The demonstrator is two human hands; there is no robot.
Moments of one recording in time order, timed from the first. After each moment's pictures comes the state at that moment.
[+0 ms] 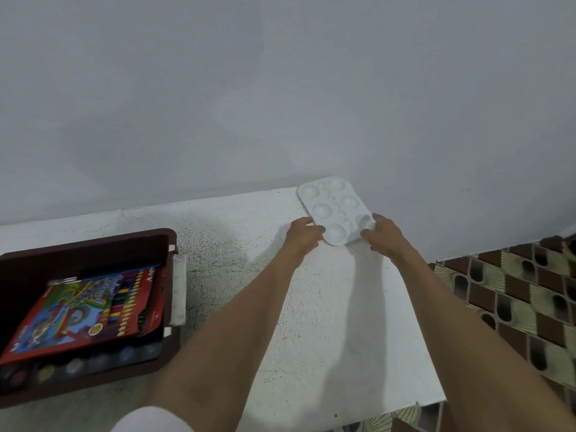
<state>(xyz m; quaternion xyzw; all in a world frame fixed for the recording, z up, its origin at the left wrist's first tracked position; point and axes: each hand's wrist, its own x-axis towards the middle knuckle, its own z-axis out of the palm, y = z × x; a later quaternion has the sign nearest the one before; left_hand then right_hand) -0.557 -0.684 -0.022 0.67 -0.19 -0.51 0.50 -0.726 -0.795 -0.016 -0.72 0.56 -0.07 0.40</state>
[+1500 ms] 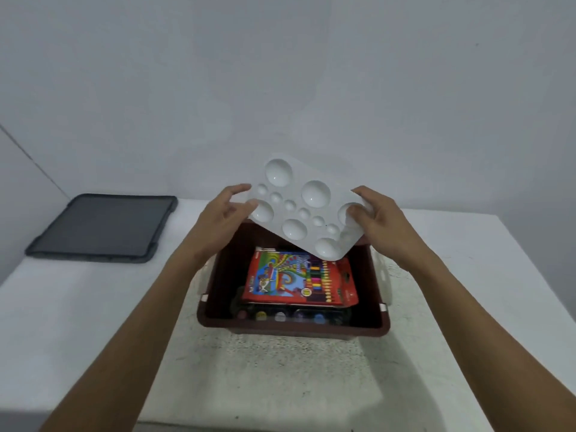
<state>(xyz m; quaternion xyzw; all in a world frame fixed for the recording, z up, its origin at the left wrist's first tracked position) -0.285 -0.295 0.101 0.77 -0.32 -0.21 0.51 -0.484 -0.507 0.116 -0.82 0.20 -0.20 0.50</state>
